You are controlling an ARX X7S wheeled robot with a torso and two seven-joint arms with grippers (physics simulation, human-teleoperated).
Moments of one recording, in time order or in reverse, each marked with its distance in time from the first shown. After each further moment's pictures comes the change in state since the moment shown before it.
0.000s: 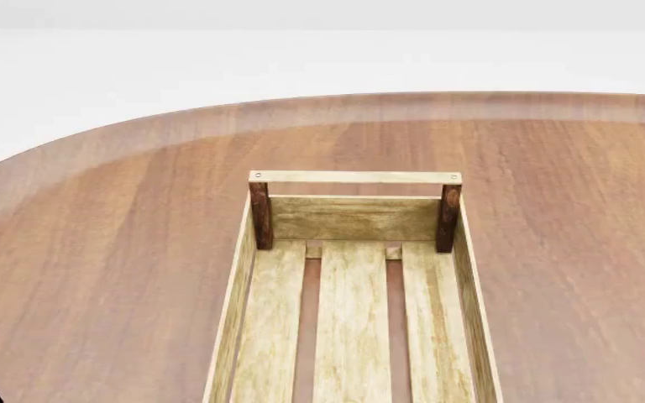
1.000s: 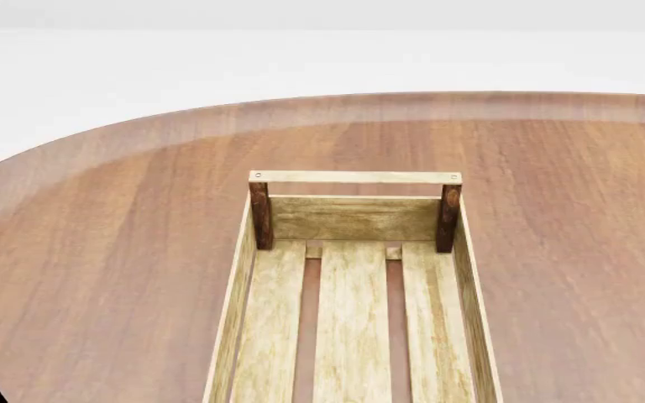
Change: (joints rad) left arm -0.005 -0.011 0.011 0.002 0.002 -0.013 -0.014; right arm -0.005 0.022 -0.056 0.228 -0.015 -0.072 -0.014
